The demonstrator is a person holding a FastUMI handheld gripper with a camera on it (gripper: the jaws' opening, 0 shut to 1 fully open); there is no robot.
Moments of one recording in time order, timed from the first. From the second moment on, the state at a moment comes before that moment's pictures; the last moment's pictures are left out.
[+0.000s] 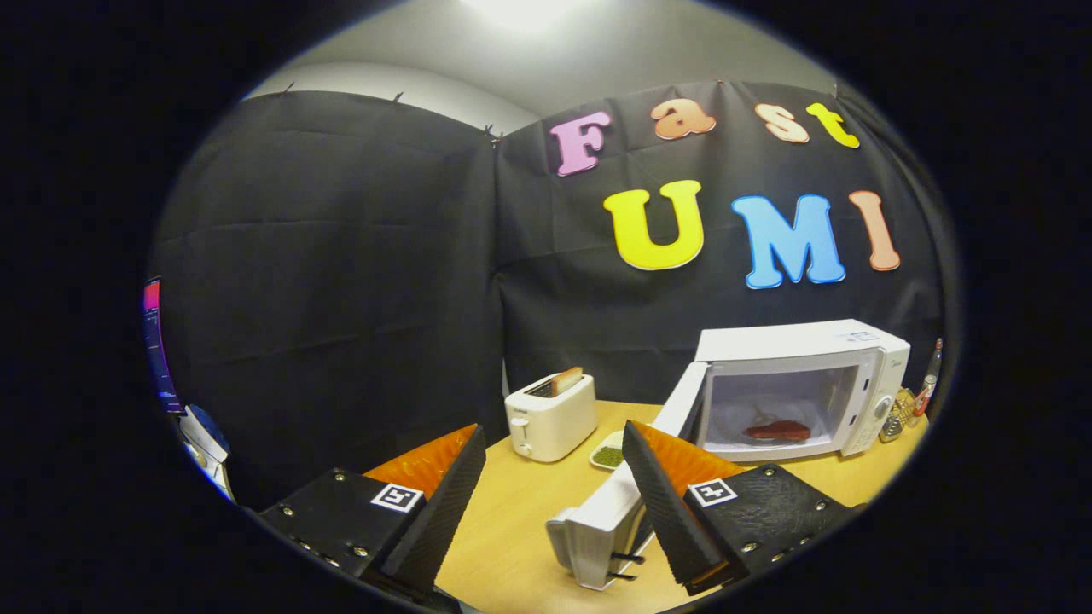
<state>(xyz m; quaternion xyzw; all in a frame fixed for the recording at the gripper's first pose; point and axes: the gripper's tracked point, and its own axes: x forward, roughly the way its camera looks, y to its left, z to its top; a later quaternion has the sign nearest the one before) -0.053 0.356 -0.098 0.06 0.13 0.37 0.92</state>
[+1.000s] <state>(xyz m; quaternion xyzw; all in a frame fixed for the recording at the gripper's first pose) -0.082 0.346 -0.212 0.04 0.27 0.38 0.88</state>
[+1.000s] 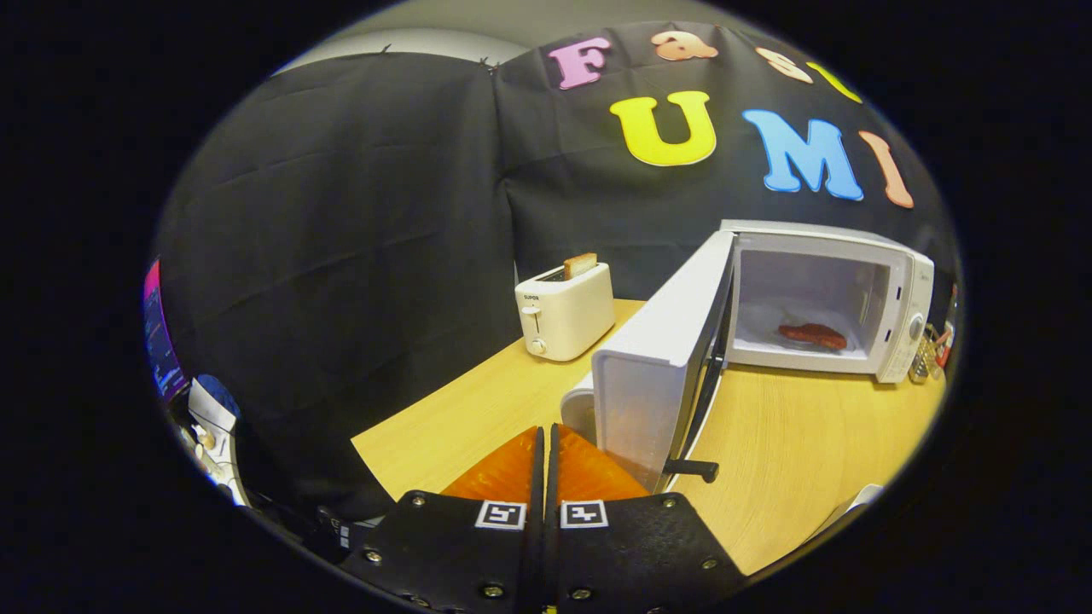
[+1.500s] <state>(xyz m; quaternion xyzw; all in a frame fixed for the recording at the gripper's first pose) -0.079 0.281 -0.222 0.00 0.27 0.35 0.90</state>
